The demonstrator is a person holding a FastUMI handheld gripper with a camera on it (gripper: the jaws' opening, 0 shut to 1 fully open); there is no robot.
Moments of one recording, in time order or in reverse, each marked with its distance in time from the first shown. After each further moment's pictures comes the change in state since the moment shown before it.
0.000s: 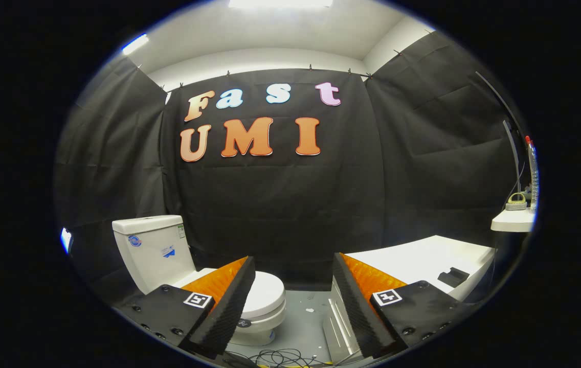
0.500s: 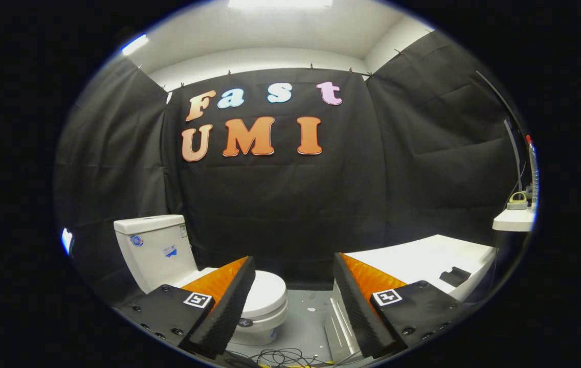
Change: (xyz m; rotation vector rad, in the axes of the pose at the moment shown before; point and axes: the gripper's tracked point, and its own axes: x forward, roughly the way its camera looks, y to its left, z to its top) arm 0.000 0.001 0.000 0.000 -0.003 0.008
